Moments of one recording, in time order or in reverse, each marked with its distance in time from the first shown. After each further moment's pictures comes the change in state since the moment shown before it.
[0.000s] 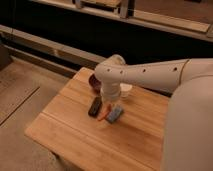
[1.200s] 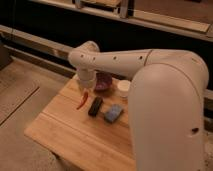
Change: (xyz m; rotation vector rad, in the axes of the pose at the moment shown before) arm 0.011 0.133 -0.035 -0.093 -0.023 -0.232
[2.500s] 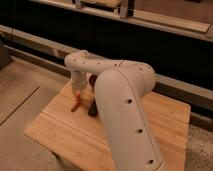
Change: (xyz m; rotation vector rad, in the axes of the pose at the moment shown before) arm -0.049 0.079 0.099 -0.045 0.129 -0.196
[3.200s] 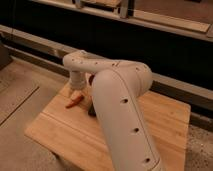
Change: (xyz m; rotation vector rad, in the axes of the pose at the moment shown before) arm 0.006 0.002 0.013 0.029 0.048 0.027
